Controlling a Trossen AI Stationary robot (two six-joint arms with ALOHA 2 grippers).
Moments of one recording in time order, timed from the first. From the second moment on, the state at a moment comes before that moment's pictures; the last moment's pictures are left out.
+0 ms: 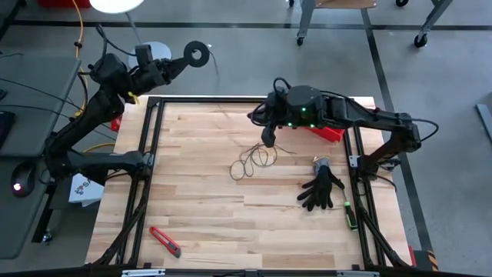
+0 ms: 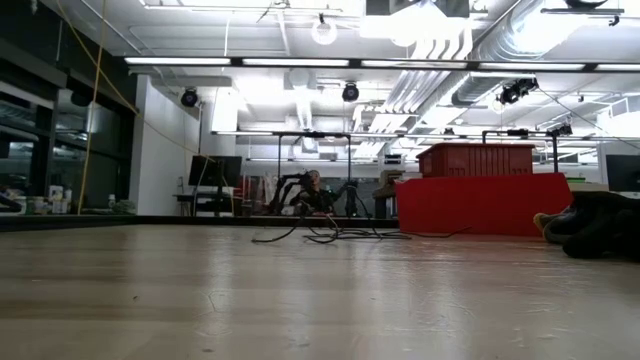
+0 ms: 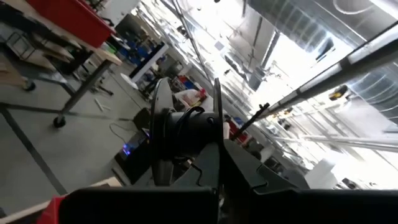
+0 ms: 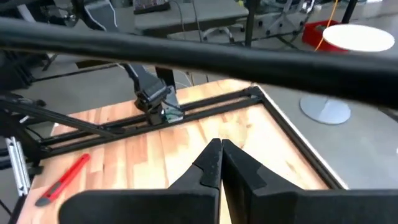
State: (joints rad) left arm 0.64 0.98 1.25 -0.03 0.19 -0.83; right arm -0.08 1.54 1.70 -0.54 0.14 0.13
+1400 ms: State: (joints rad) left arm 0.57 1.06 1.25 0.28 0.43 -0.53; right arm -0.13 1.56 1.70 -0.31 0.29 0.13
